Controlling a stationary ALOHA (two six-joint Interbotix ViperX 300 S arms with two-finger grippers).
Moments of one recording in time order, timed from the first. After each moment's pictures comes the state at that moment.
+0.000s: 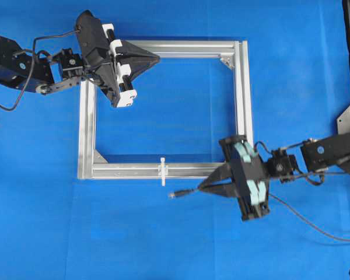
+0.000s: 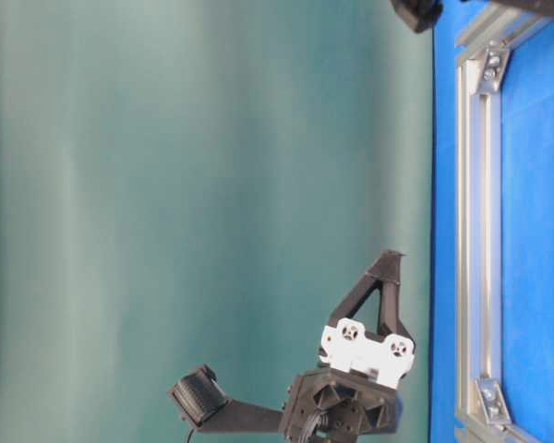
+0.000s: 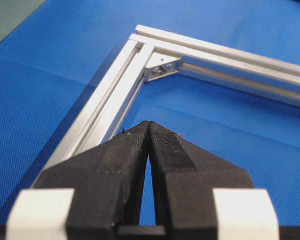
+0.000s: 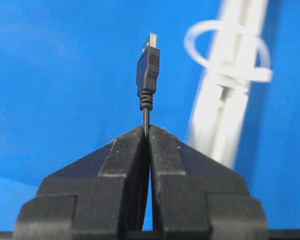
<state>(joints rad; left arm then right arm) 0.27 0.13 0.85 -0.08 -0.76 0.00 0.25 -0.02 0.92 0.03 -0.37 0.13</state>
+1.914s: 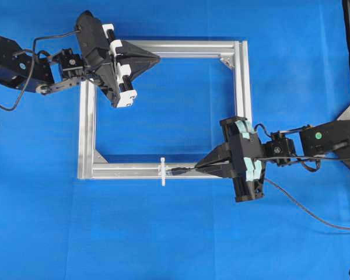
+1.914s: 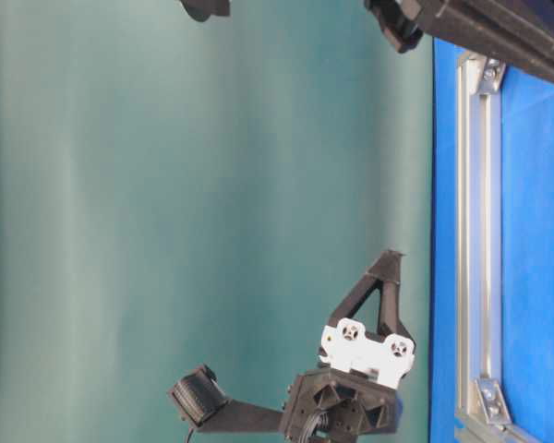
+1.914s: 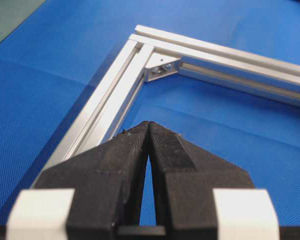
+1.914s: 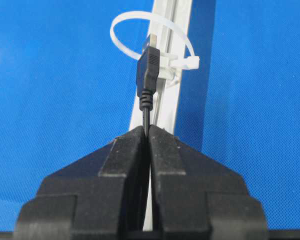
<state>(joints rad) 0.27 0.13 0.85 -0.08 -0.76 0.00 0.18 -0.02 0.94 0.03 -0.41 0.13</state>
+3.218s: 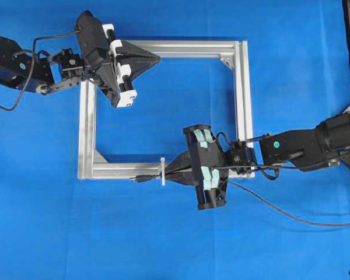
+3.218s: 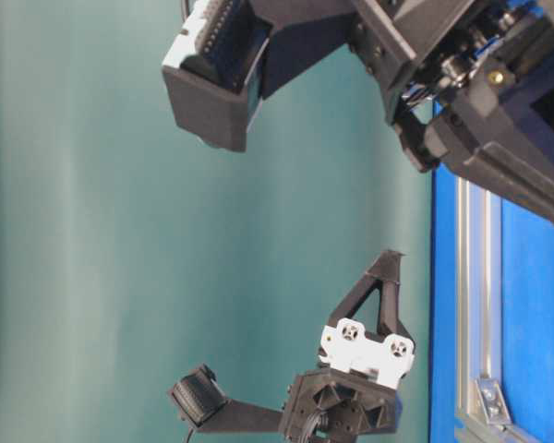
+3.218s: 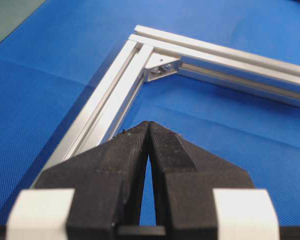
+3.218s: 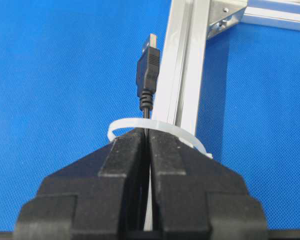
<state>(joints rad) 0.27 0.13 0.85 -0.08 -0.76 0.00 0.18 0.18 0.71 0.03 -0.41 0.13</state>
